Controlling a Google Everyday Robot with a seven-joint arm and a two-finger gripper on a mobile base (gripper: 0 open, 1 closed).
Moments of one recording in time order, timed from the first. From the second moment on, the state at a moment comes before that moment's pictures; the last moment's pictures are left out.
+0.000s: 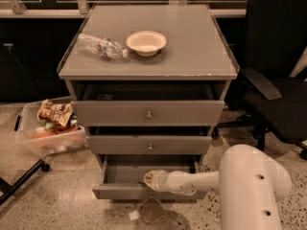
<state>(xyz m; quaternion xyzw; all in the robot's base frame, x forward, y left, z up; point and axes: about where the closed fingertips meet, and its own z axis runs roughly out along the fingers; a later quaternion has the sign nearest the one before) 0.611 0.002 0.234 -0.58 0.72 0.08 0.38</state>
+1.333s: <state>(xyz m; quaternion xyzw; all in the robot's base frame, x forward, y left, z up) 0.634 0.009 0.172 -0.57 0.72 0.07 0.39</state>
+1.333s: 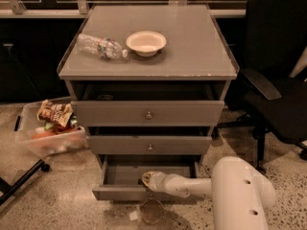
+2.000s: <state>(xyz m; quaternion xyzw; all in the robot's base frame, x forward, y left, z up) 0.620 0.008 0.169 -0.59 0.73 0.09 0.34</state>
